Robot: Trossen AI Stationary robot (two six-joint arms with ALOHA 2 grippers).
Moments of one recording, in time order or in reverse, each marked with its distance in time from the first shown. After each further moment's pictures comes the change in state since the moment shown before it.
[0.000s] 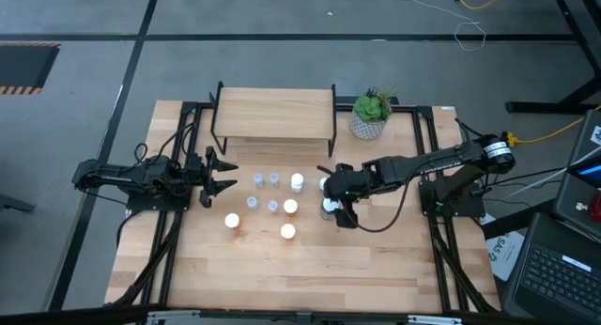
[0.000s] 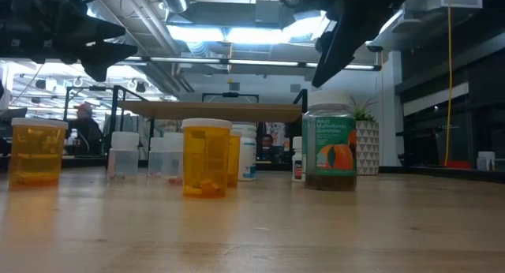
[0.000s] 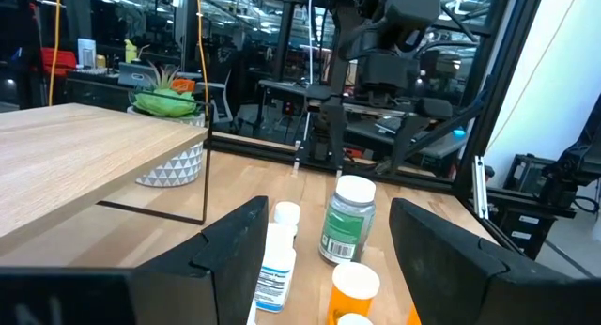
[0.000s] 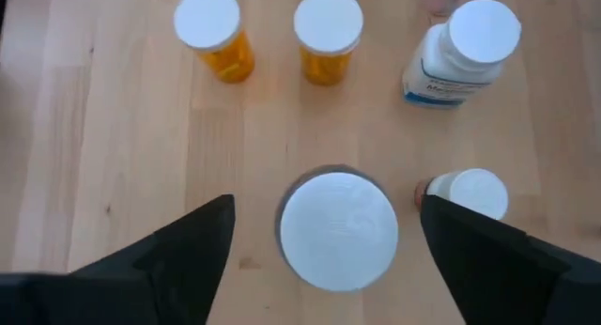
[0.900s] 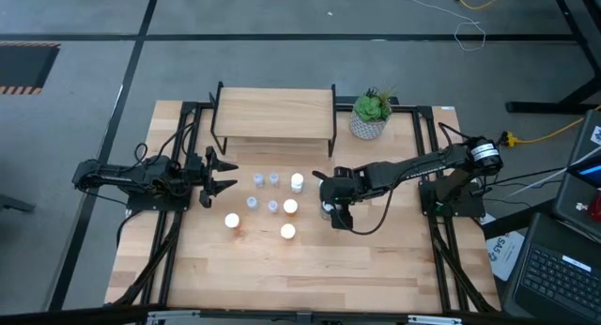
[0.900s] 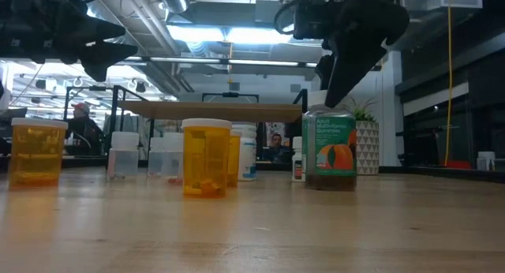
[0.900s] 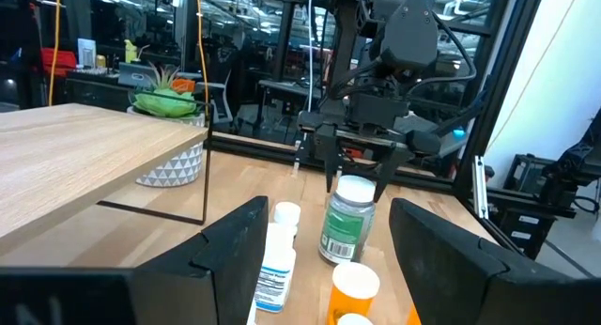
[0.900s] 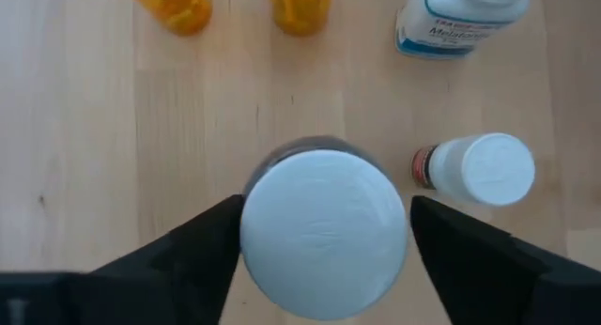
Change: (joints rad) left arm 0.000 0.000 0.000 0.000 0.000 0.000; right arm 0.000 0.106 -0.001 -0.022 0.044 0.043
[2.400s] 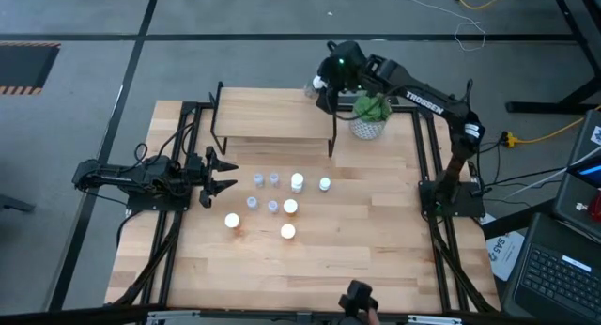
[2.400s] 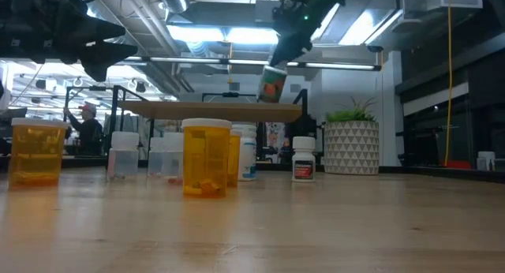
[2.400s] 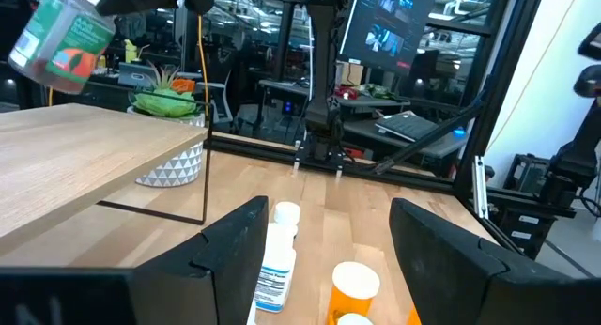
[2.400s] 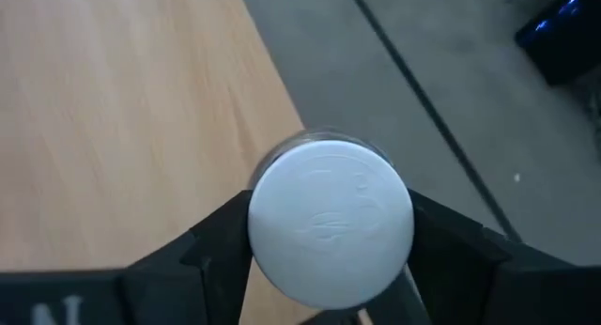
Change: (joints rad) left arm 0.000 0.000 0.000 0.000 0.000 0.000; right arm -0.719 0.142 0.650 -0.089 0.009 -0.475
